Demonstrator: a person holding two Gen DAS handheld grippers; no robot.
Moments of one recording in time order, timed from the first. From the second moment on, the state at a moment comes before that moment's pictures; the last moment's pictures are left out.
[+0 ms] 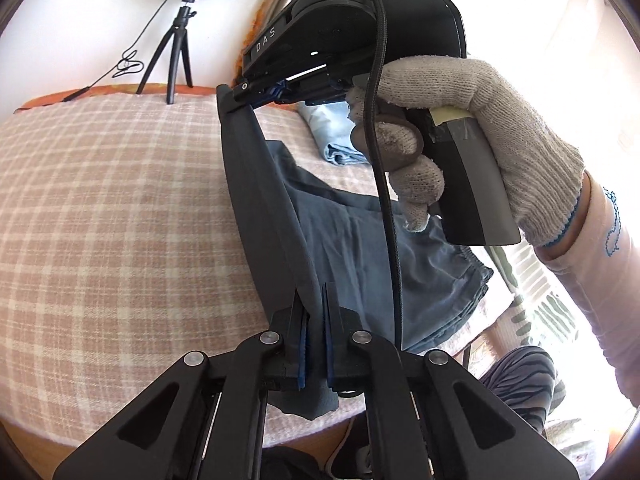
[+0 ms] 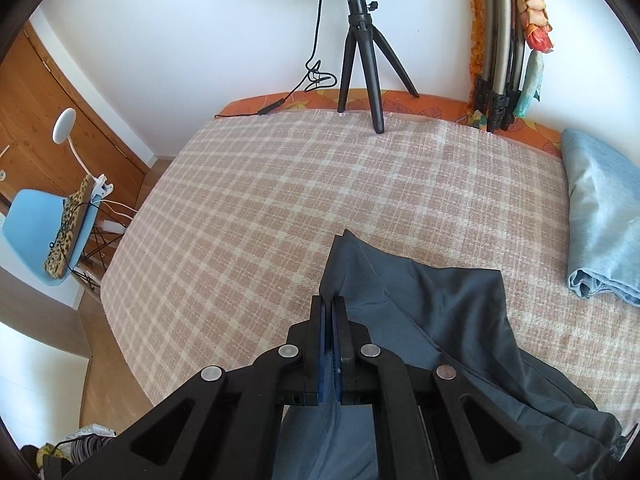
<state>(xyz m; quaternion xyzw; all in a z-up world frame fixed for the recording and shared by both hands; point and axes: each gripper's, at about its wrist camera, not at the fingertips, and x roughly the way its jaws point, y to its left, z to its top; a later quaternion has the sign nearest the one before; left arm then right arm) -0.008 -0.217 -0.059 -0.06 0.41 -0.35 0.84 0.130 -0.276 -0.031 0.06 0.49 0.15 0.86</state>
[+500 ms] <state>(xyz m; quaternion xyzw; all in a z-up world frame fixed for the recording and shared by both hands) -0.040 -0.316 -0.031 -0.01 0.39 -0.43 0.82 0.064 -0.396 0.019 0.10 0.44 0.10 0.89</state>
